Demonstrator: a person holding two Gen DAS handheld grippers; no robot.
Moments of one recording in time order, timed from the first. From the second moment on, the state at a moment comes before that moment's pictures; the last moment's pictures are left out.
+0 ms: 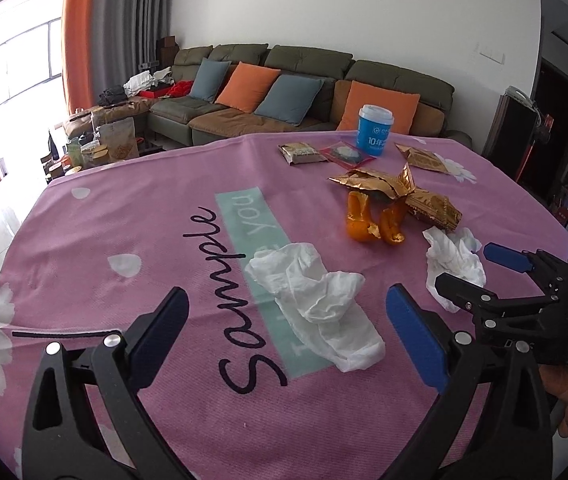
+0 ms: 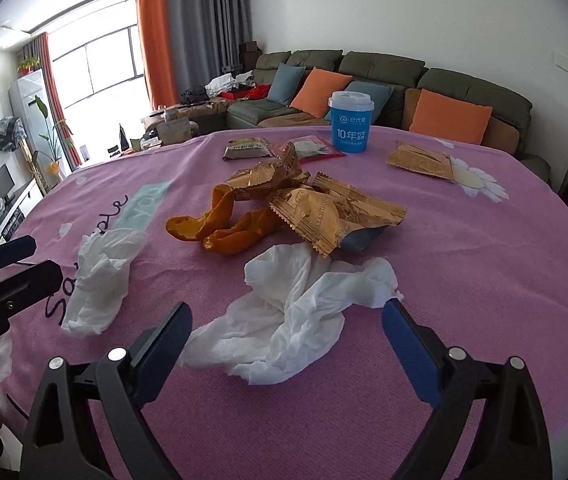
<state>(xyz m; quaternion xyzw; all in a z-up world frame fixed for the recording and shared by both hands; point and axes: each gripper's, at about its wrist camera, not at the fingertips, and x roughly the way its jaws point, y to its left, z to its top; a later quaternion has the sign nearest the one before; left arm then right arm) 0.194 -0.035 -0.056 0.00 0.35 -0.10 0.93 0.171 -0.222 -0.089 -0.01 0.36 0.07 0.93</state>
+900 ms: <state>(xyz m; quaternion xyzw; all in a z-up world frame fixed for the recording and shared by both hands) 0.235 -0.060 -0.086 0.00 0.41 -0.14 0.90 0.141 -0.233 -0.083 0.02 0.37 0.12 0.92</state>
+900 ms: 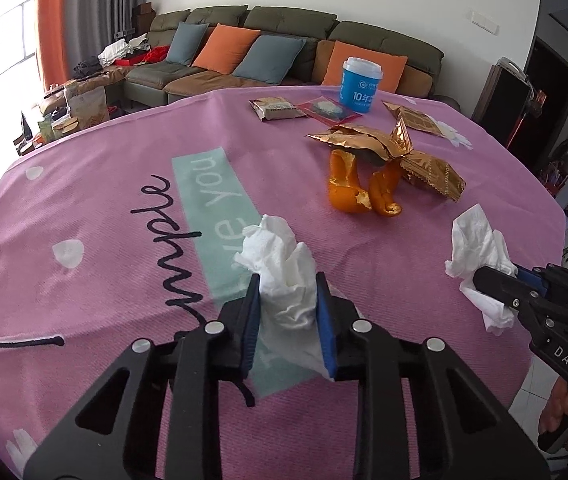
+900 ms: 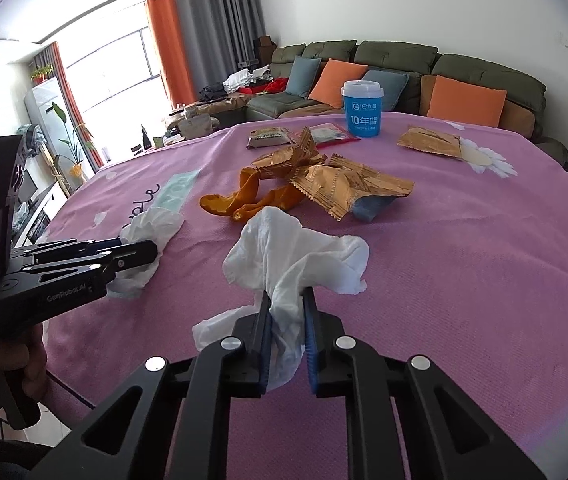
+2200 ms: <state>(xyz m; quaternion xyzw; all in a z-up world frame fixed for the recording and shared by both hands) 0.046 0.129 0.030 -0.06 0.25 0.05 0.97 0.121 -0.082 0.006 -0.06 0.25 0.28 0.92</state>
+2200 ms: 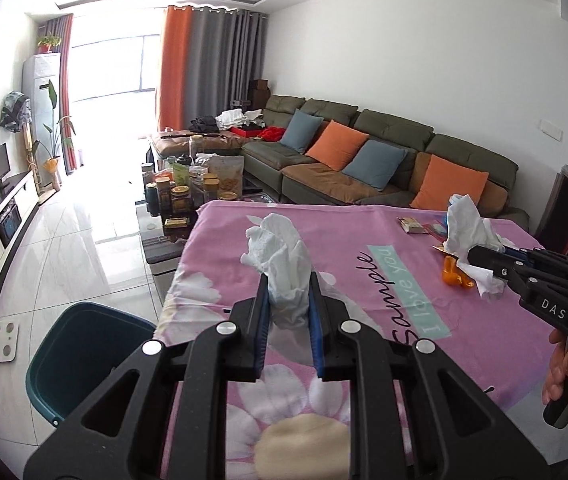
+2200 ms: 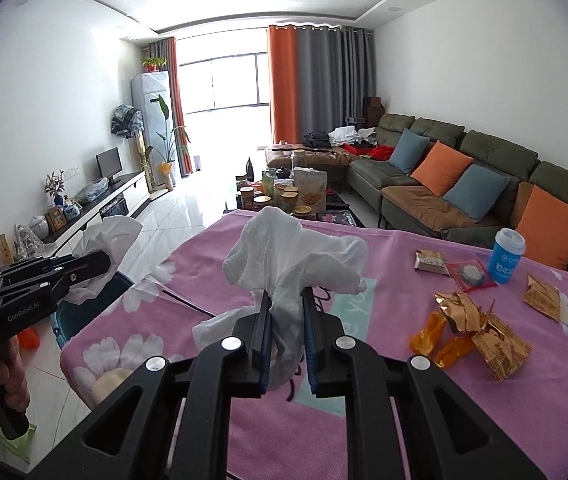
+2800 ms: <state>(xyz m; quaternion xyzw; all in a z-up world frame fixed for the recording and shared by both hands) -0.047 0.254 0.033 -0.09 0.25 0.21 0.94 0.114 0.063 0.001 -0.13 0.26 0.41 0.86</state>
